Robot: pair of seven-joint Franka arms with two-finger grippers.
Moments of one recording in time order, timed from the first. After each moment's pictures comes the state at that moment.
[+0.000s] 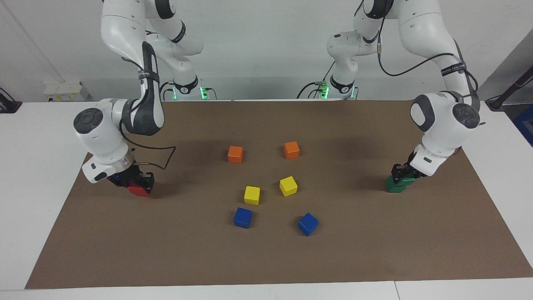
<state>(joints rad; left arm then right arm) 0.07 0.31 -0.05 -1.81 0.00 2.13 0.06 0.03 0.33 -0.13 -1.86 0.05 2.24 -0.04</state>
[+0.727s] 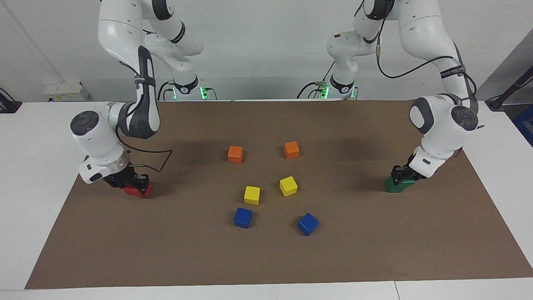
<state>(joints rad) 0.08 0.33 -0.05 -1.81 0.00 2.16 0.09 -0.01 0.34 -0.13 -1.89 0.05 2.30 -0.05</state>
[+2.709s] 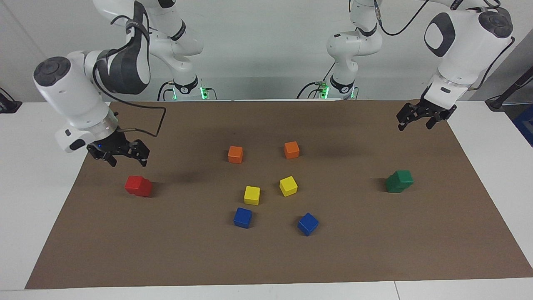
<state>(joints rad) 0.05 -0.02 -0.05 -1.75 0.00 1.72 0.01 0.03 0.17 -0.09 -1.60 0.05 1.80 -0.03</state>
